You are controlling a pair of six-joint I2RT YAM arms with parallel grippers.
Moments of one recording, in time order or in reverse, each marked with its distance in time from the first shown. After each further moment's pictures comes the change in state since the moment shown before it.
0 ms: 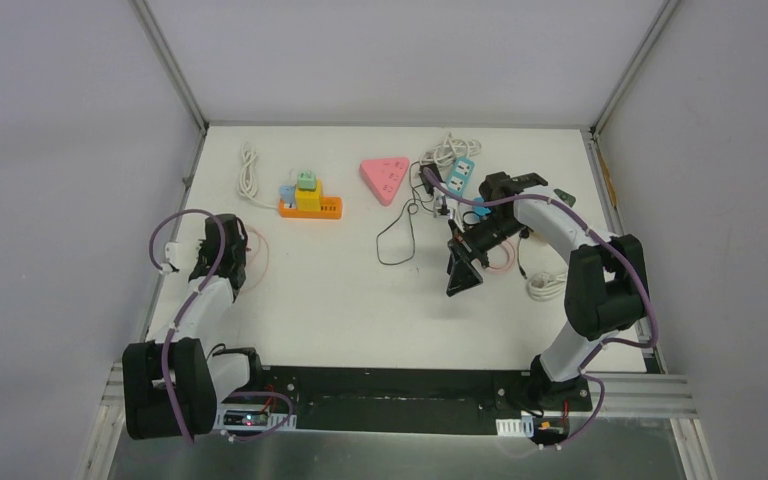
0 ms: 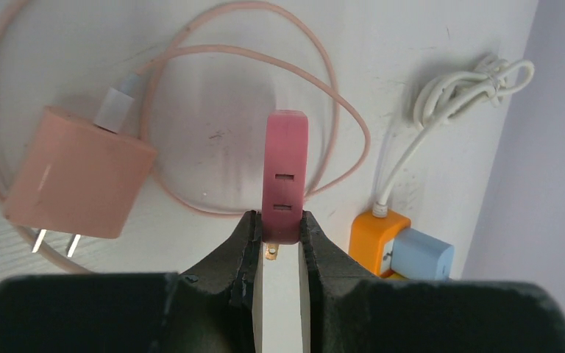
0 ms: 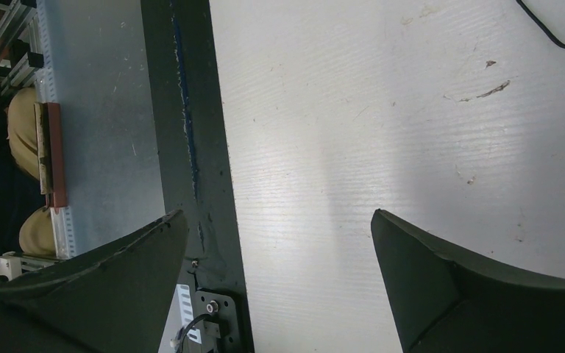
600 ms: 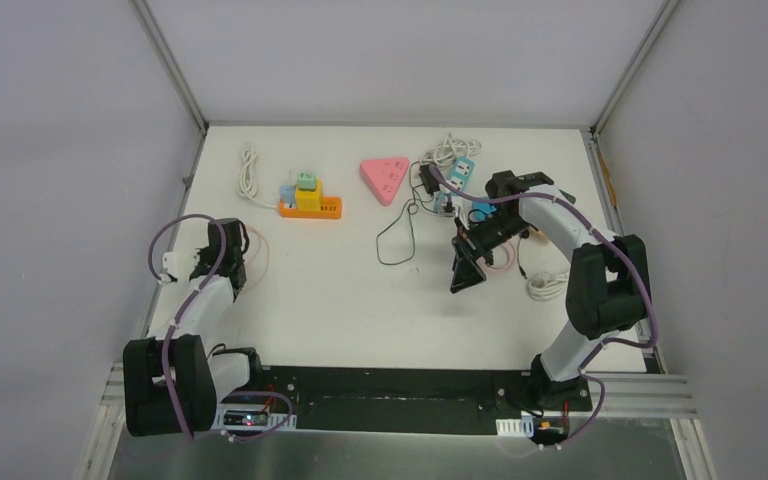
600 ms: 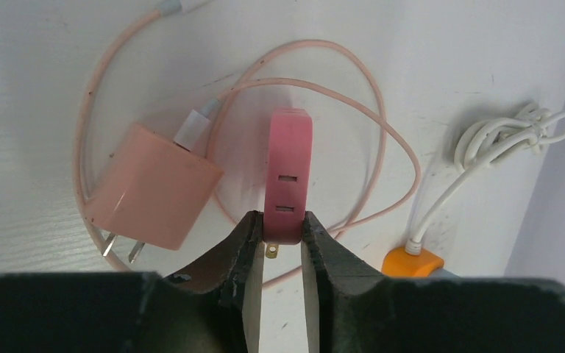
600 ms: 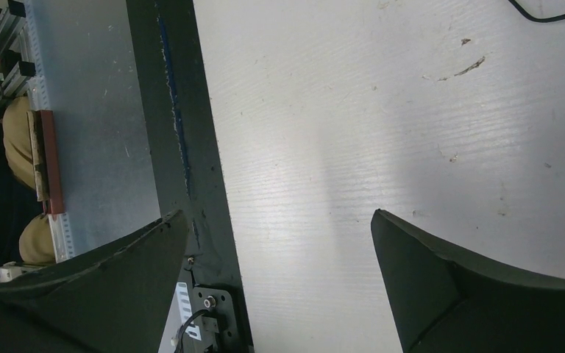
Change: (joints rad) left arm 0.000 0.011 -0.004 -0.102 -0.111 -0.055; right arm -0.035 0.000 0.000 0.000 0.021 0.012
